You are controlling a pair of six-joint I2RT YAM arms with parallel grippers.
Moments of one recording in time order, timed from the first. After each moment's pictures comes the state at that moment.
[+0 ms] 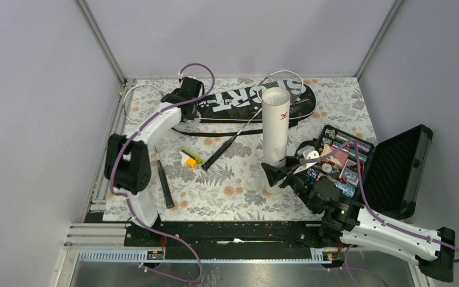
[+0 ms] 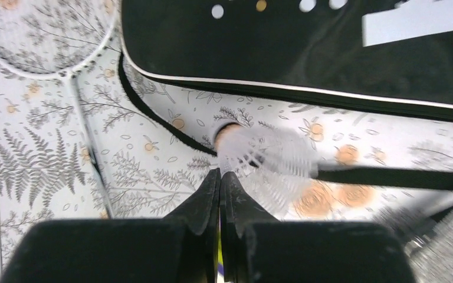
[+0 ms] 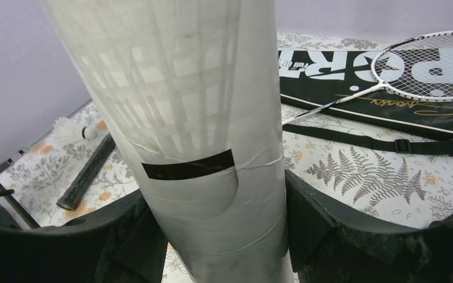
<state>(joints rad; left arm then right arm) -0.36 1.87 1.49 -0.60 -0.41 -0.29 1.12 0.49 0.35 0.18 0.53 0.20</state>
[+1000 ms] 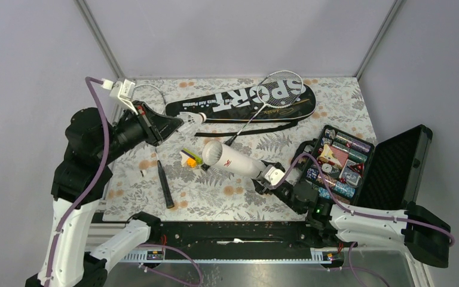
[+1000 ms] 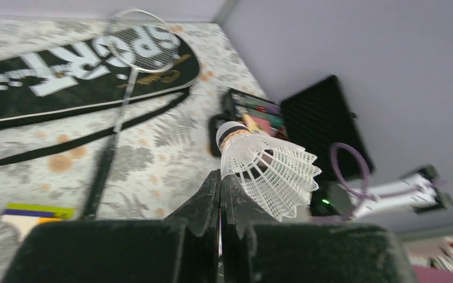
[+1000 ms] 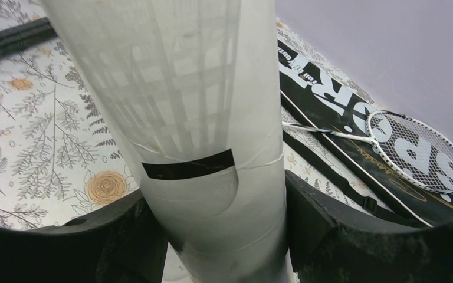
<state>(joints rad) -0.35 0.87 1.49 -0.77 0.34 -0.50 1.12 0.82 0.18 0.61 0.32 -0.32</state>
